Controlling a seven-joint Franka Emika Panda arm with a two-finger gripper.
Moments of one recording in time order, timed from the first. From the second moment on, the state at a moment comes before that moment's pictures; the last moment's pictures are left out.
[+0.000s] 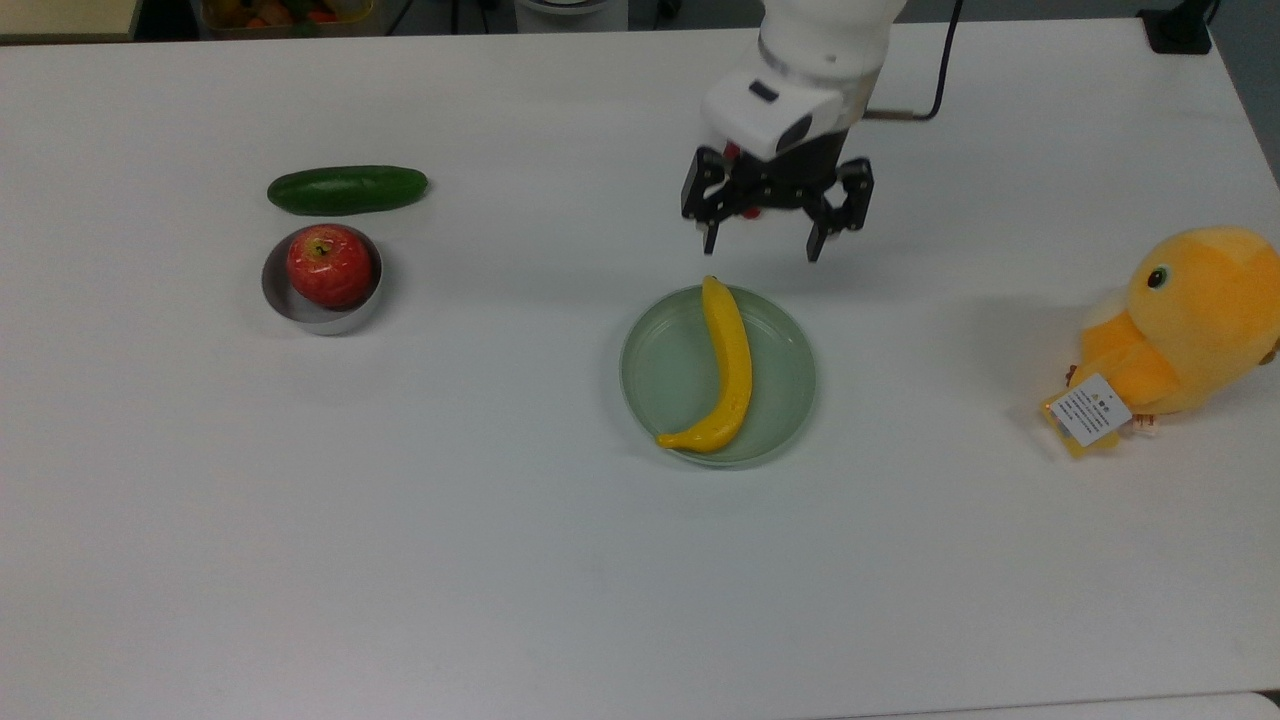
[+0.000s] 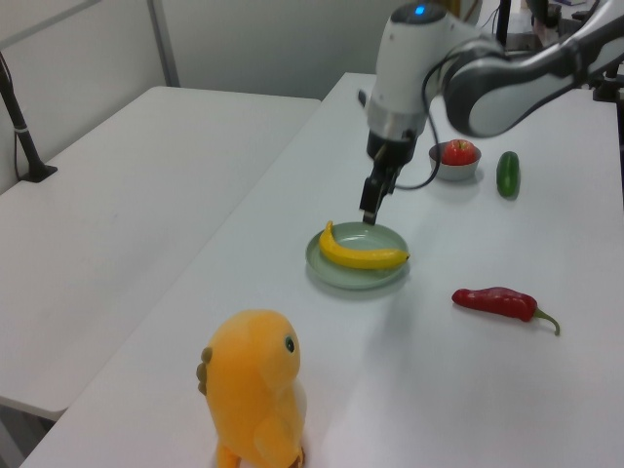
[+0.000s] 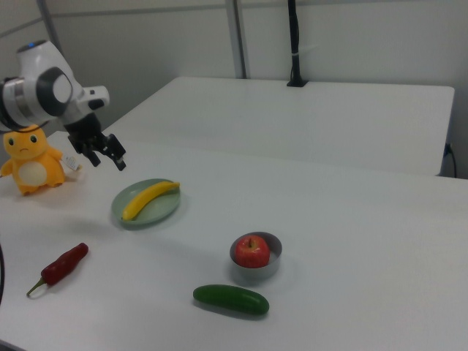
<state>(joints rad) 0.25 0.30 0.19 -1.65 -0.25 2.10 0.49</state>
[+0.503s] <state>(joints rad) 0.25 0.08 0.19 -1.77 -0.19 1.87 0.49</state>
